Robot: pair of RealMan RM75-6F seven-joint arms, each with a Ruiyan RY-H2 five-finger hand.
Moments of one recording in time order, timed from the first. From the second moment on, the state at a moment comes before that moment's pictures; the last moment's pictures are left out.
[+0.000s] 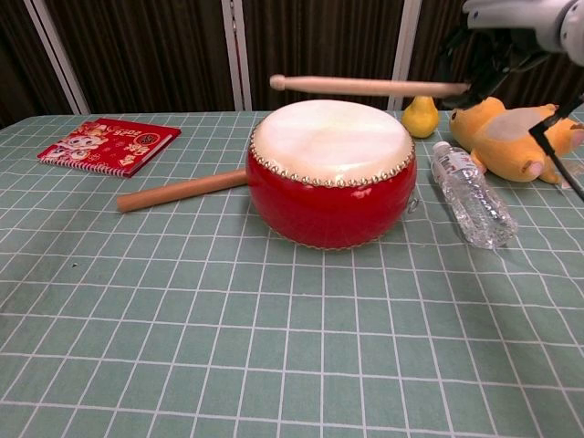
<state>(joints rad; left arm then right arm) -1.25 -1.07 -0.38 -1.56 0.34 0.90 0.55 0.91 -1.23 0.27 -1.81 -0.59 1.09 -0.58</state>
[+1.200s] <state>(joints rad) -0.94 -0.97 -0.17 -2.11 0.57 1.15 0.48 0.57 -1.08 -0.05 -2.06 -0.93 1.43 -0.61</state>
